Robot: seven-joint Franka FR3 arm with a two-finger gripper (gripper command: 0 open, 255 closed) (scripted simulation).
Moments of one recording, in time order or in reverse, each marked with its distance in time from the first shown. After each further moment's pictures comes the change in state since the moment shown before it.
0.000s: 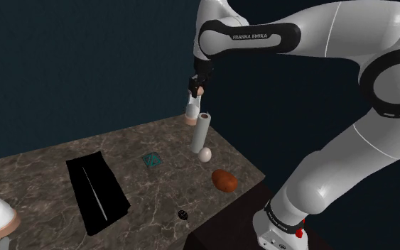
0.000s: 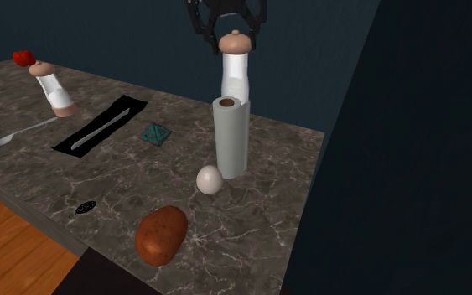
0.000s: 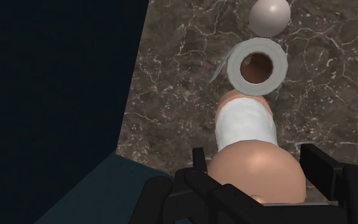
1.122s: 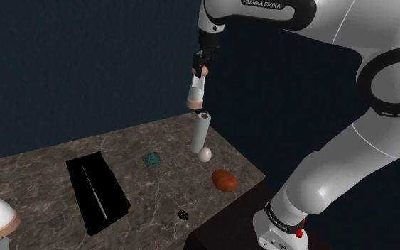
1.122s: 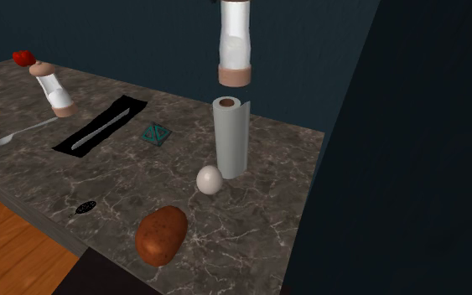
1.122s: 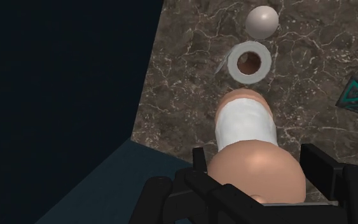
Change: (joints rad) arm 0.001 0.012 0.003 0.240 0.007 -0.226 -0.033
